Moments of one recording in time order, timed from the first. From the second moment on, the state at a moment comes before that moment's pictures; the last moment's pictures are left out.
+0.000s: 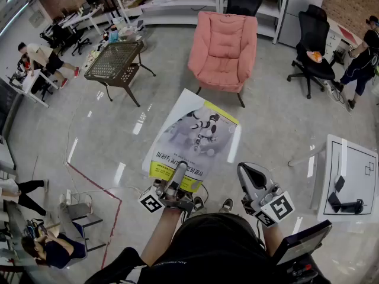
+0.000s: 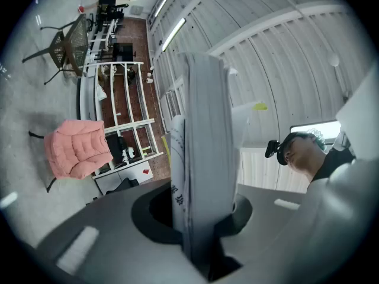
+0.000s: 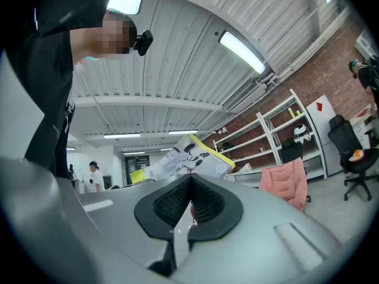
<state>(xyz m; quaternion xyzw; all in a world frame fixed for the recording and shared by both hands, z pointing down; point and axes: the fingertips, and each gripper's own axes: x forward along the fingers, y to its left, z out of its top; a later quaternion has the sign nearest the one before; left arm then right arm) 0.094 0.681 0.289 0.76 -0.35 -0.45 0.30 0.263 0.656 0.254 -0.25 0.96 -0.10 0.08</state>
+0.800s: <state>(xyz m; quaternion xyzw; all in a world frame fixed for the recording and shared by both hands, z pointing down) 0.148 0.622 0.302 0.78 -0.42 -0.36 0.31 0.279 0.614 0.283 -0.20 0.97 -0.11 0.06</state>
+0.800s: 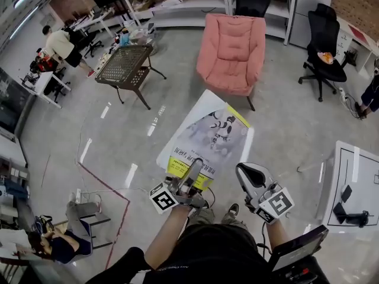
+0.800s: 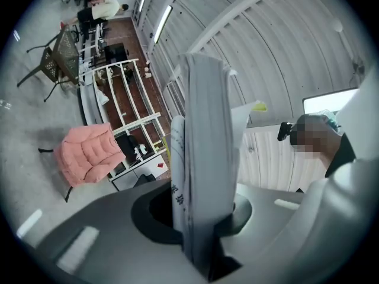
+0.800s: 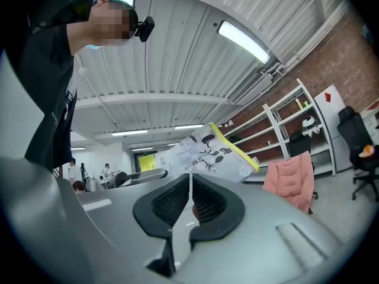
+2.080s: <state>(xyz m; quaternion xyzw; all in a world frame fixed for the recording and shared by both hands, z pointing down) 0.011 0.438 0.330 0.80 -0.36 -0.35 0.34 0.133 0.431 0.312 -0.25 0.96 -0.13 0.03</state>
